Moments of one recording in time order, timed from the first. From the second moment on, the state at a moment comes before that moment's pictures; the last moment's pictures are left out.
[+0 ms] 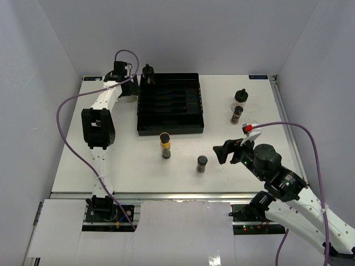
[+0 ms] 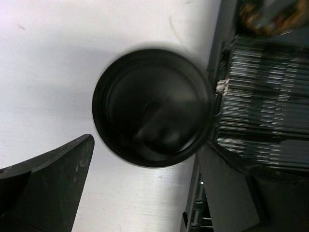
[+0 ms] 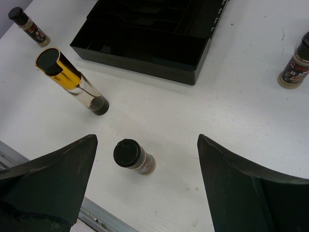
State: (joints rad) left arm -0.07 2.35 2.13 -0.64 -0.12 -0.17; right arm 0.81 0.50 0.64 -0.39 0.23 0.29
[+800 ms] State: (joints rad) left arm -0.08 2.23 1.97 -0.38 -0.12 -0.17; right arm 0.81 0.50 0.64 -0.39 0.25 0.28
